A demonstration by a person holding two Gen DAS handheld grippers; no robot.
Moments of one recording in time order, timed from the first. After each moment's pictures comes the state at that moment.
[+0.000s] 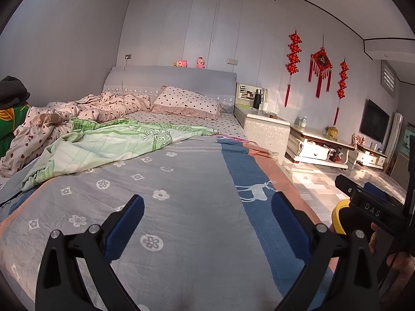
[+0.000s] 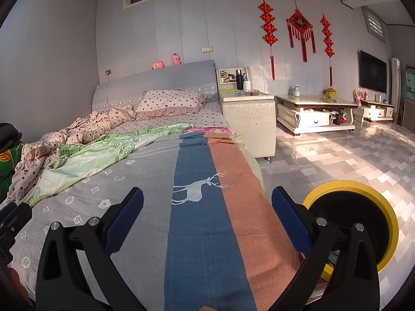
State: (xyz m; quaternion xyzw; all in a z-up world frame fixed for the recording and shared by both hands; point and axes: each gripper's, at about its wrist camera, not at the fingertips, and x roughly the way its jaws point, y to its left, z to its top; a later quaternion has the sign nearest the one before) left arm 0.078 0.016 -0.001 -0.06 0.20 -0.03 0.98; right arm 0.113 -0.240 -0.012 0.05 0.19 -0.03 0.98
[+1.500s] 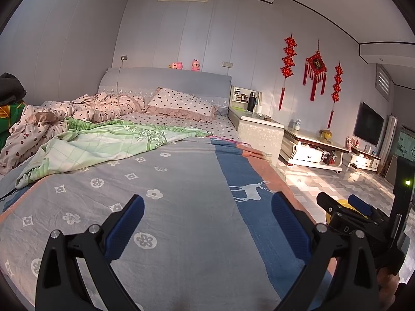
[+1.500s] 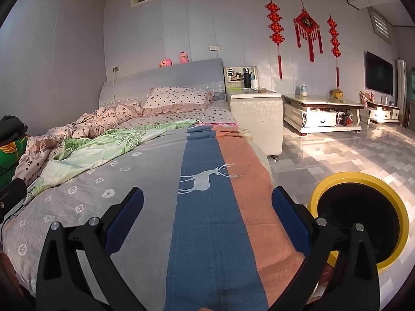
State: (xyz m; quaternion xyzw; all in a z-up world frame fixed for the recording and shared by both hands) left arm 0.075 0.017 -0.005 -0.07 0.19 -0.05 0.98; right arm 0.114 -0.225 -0.049 0.05 0.20 -0.01 0.98
